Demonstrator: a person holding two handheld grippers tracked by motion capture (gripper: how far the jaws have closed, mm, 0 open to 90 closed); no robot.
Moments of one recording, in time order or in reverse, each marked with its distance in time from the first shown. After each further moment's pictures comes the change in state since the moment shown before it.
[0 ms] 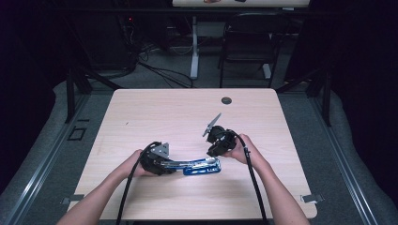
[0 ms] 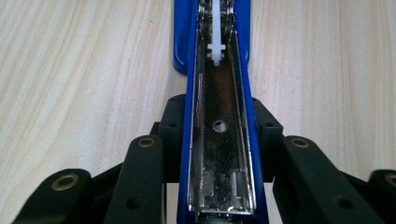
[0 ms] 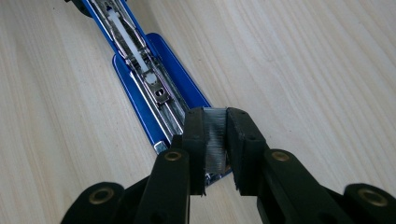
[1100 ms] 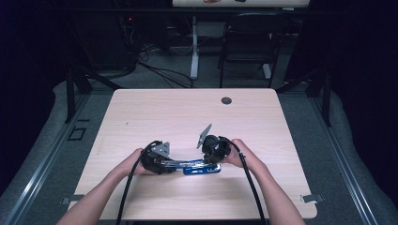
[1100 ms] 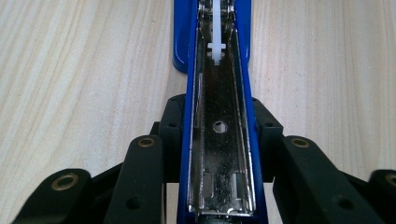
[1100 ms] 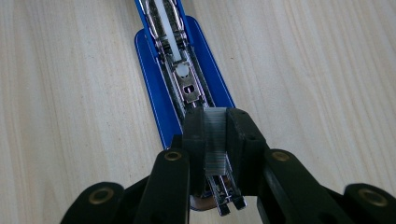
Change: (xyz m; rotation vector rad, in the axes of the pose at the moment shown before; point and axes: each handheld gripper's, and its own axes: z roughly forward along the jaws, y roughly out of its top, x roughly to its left) left arm 0.003 0.002 0.000 0.021 0.006 0.011; right arm 0.017 0.000 0.023 0.034 0.003 -0.190
